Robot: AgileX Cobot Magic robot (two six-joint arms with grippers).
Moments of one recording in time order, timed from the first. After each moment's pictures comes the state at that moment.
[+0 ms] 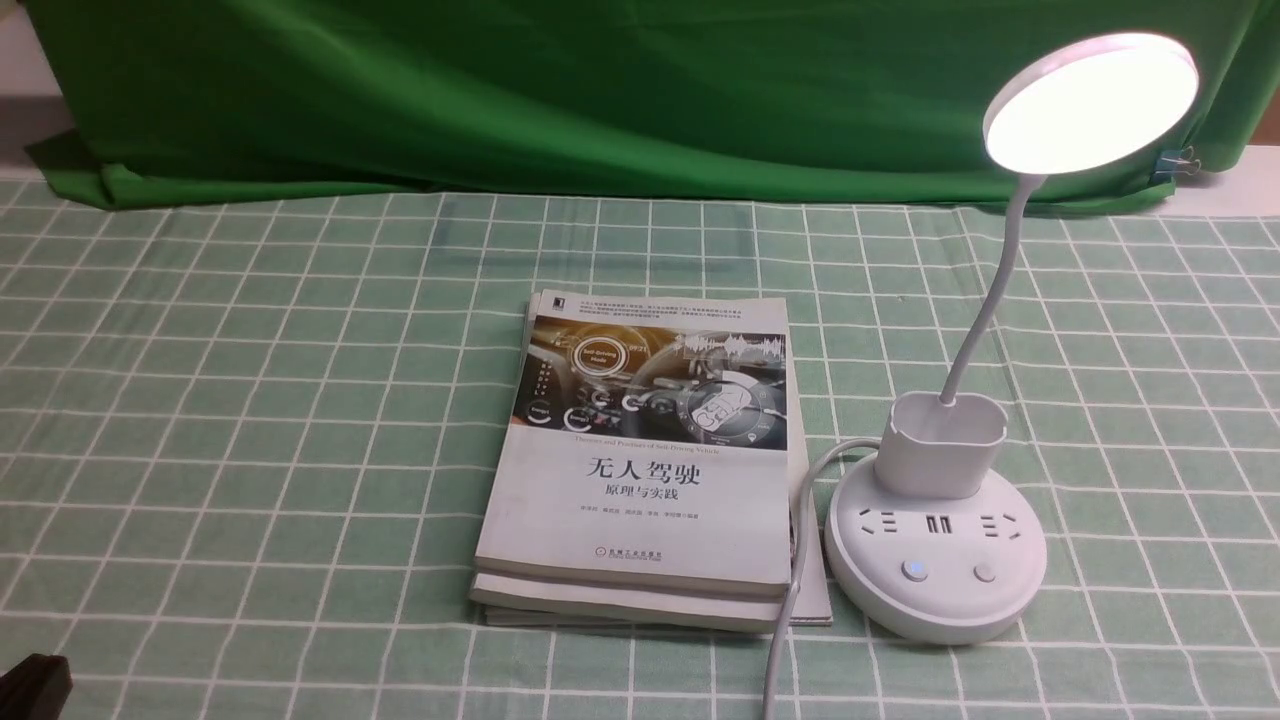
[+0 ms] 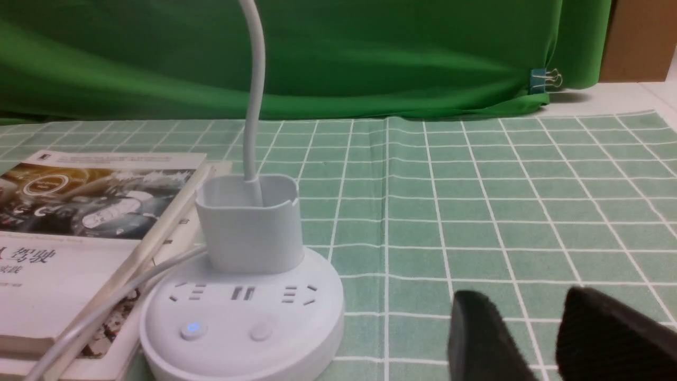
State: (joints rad) right arm 0.06 0.00 0.01 0.04 0.24 -0.05; left arm 0.02 0.00 0.01 -0.16 0.31 0.39
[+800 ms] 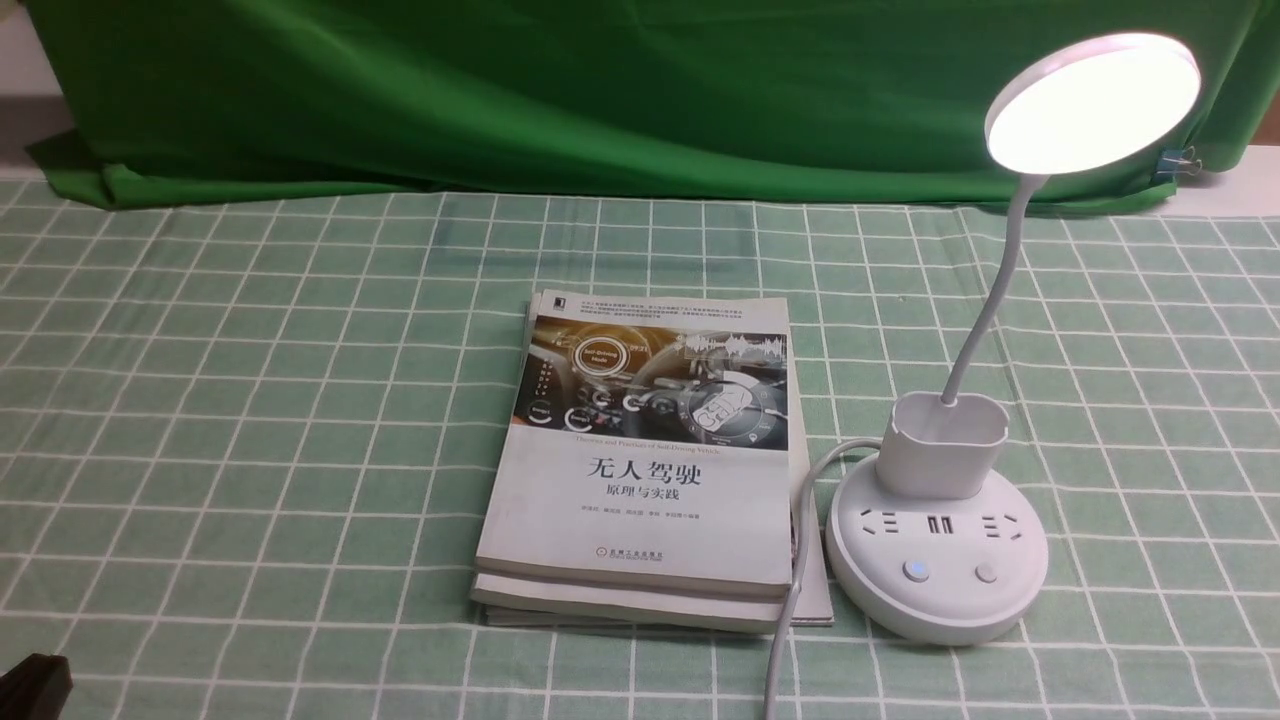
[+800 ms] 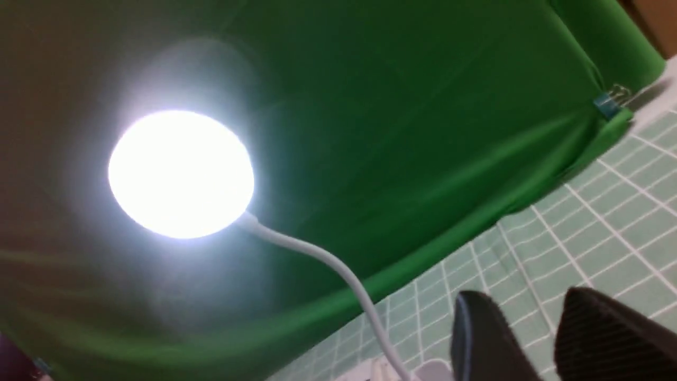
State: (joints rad) right arm 0.06 0.00 0.01 0.23 -0.01 0.44; left arm 0.02 0.00 0.01 -0.16 0.31 0.39
